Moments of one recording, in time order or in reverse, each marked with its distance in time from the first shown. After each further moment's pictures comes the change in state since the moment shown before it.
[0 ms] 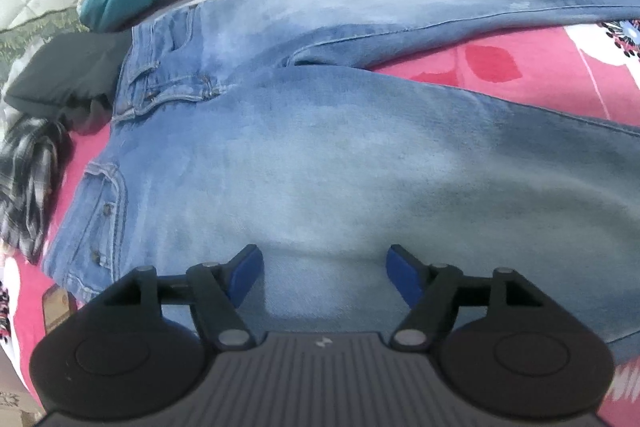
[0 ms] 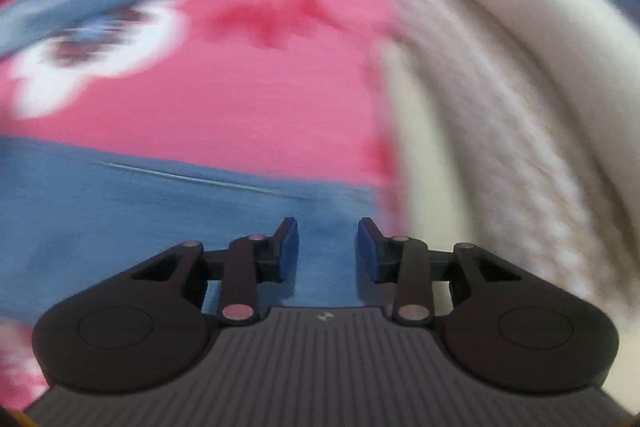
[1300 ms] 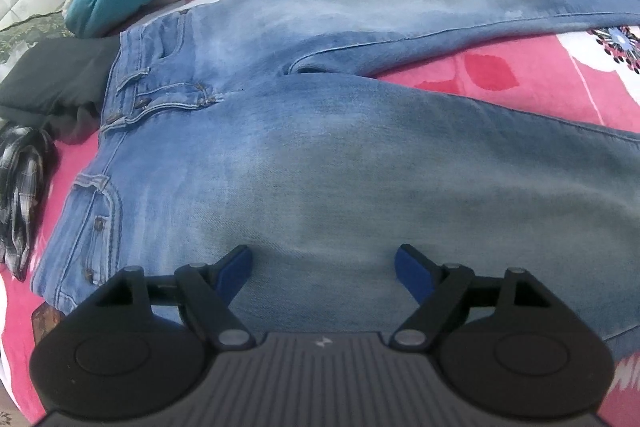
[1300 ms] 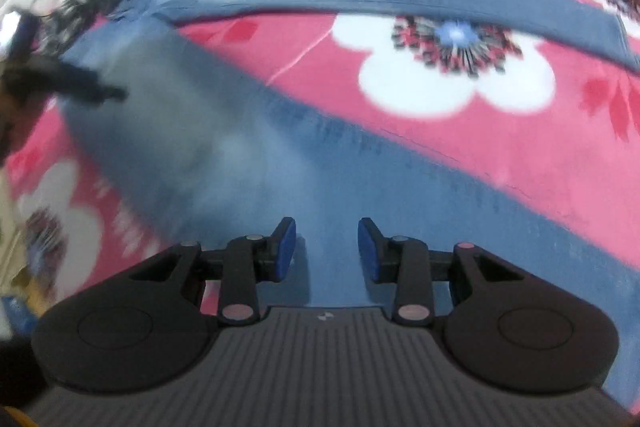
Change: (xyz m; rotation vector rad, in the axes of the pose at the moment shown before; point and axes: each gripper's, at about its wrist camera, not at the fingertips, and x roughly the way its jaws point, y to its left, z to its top) left arm 0.008 0.021 0.004 0.002 -0.001 -0.086; right arm 0.012 0.168 0.011 -0.290 0.079 0.390
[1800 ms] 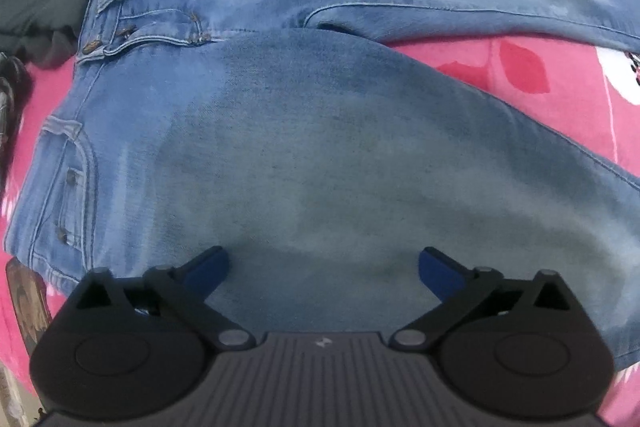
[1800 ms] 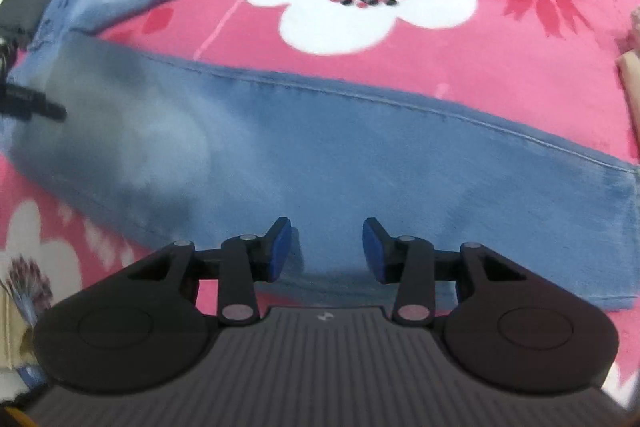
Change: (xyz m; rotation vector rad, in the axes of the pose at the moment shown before) left arm 0.025 0.021 0.035 -0.141 0.269 -0.091; right arm -0.016 0.004 -0.019 0.252 0.084 -0.116
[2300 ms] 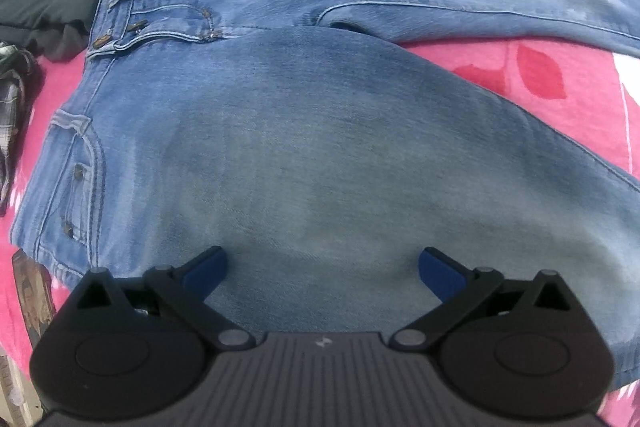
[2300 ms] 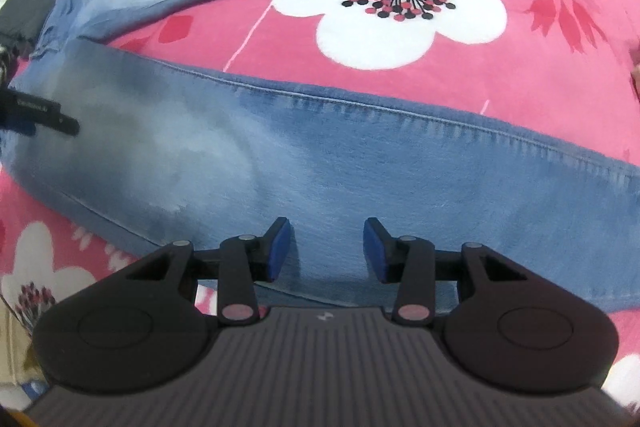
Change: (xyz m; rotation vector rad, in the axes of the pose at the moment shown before) left arm 0.001 0.001 -0.001 -0.044 0.006 0.044; right arm -0.004 0.034 0.004 0.041 -0.026 -0.006
